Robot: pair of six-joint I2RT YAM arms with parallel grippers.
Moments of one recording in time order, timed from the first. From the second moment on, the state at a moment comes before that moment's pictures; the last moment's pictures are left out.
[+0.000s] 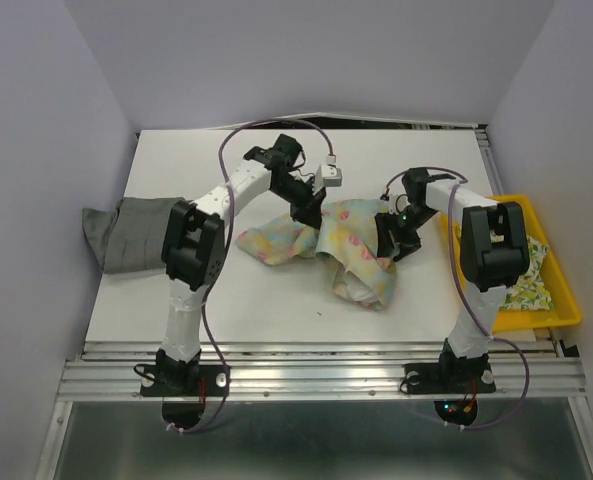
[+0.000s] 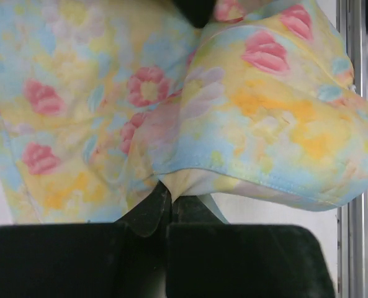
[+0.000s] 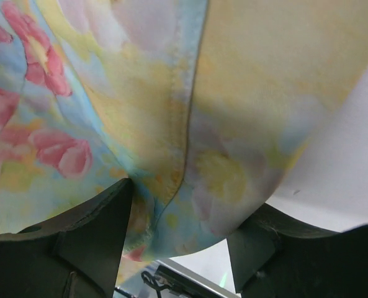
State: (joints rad) left arm -0.57 2.00 1.76 -0.91 0.85 0.76; right arm 0.12 1.95 1.34 -0.95 -0.39 -0.09
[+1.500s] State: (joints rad) left arm -0.63 1.69 1.02 -0.54 0.30 0.31; right arm 0.12 1.84 1.19 -1.02 -0.38 -0.23
